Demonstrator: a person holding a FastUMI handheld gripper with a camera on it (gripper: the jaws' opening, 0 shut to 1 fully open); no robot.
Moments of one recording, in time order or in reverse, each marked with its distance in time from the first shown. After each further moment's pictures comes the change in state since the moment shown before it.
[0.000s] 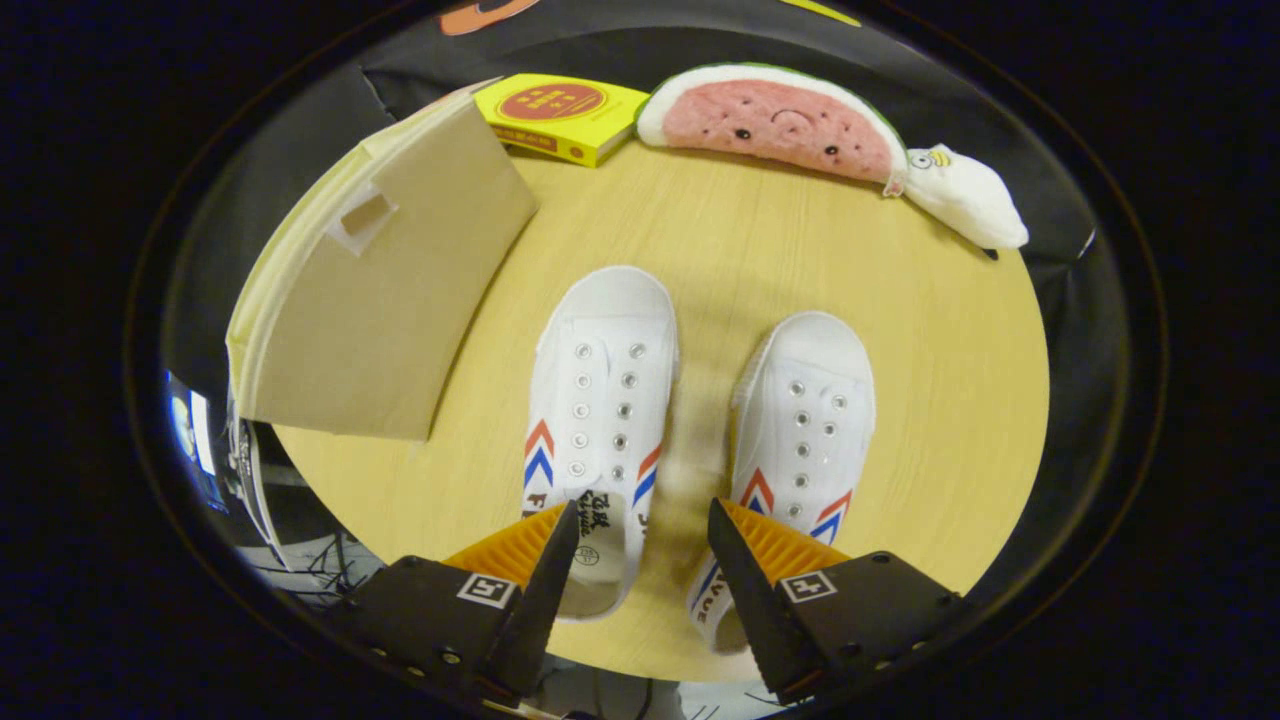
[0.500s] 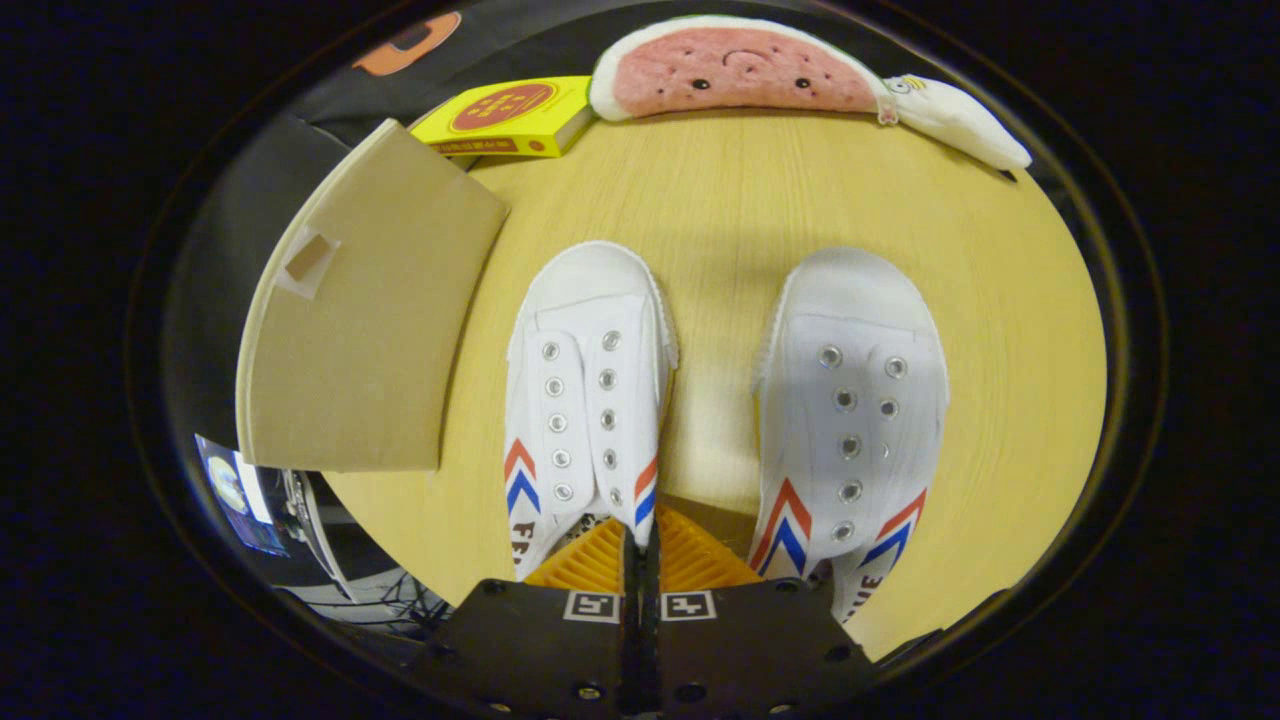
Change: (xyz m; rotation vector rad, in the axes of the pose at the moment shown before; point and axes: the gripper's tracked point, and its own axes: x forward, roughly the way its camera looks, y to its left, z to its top) arm 0.021 0.008 -0.001 0.206 0.020 0.252
